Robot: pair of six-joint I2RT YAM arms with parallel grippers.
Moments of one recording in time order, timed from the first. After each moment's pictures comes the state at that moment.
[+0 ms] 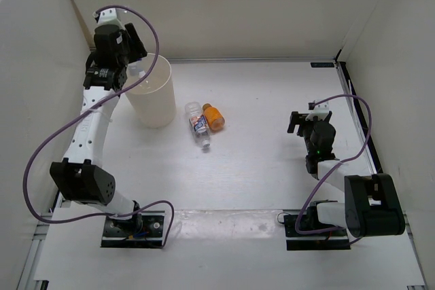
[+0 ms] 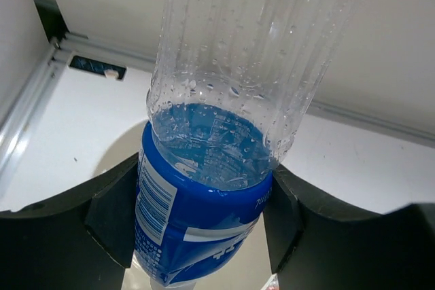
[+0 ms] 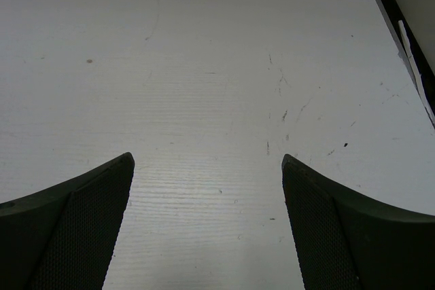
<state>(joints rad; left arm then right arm) -0.09 1.53 1.68 -0.40 -0.19 -0.26 0.10 1.25 0.31 0.77 0.09 -0.03</state>
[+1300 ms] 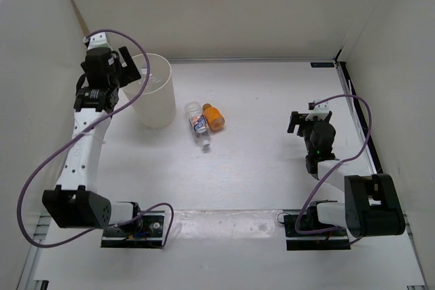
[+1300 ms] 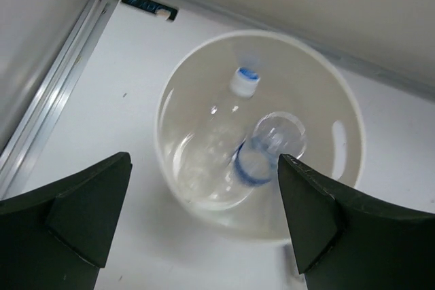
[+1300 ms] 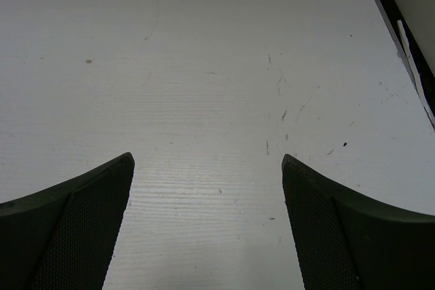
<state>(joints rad) -0.03 1.35 1.45 -0.50 -0.23 -0.28 0.11 1.25 0.31 0.77 0.09 -0.03</state>
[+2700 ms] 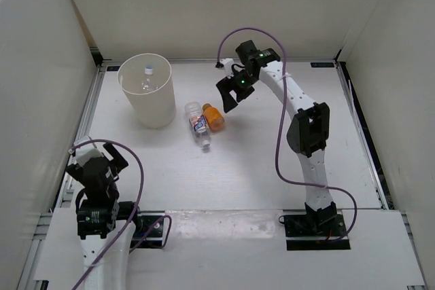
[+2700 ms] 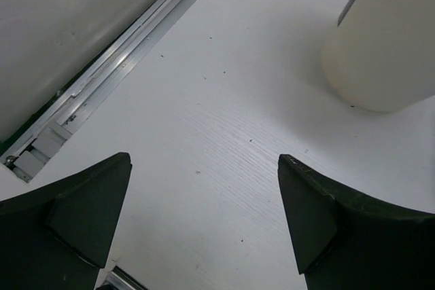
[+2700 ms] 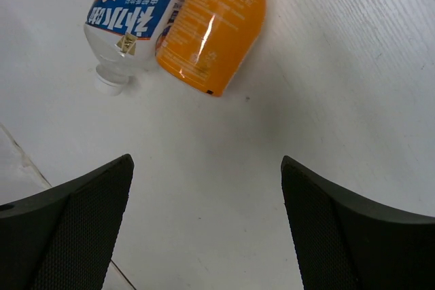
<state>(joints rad) 0.05 0.22 0.60 -0.78 -0.49 -0.27 0.52 2.23 2.26 -1.21 -0.45 -0.33</state>
